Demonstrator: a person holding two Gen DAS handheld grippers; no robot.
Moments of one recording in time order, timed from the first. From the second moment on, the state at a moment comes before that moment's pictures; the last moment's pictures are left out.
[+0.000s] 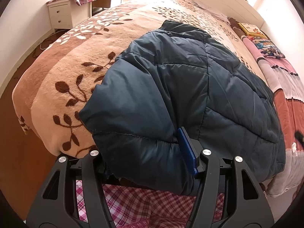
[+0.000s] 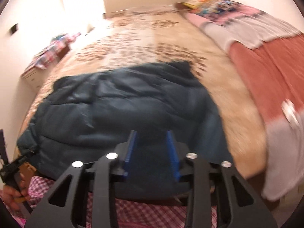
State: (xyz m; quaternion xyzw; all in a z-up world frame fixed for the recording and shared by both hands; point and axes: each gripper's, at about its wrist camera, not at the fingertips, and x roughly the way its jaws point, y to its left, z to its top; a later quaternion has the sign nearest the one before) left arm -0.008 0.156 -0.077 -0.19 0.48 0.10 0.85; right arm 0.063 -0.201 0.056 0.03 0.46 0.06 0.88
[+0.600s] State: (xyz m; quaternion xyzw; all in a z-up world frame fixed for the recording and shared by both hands) left arm -0.015 0.157 -0.071 -0.19 0.47 0.08 0.86; right arm 0.234 -0.097 0.007 0.05 0.54 0.15 0.82
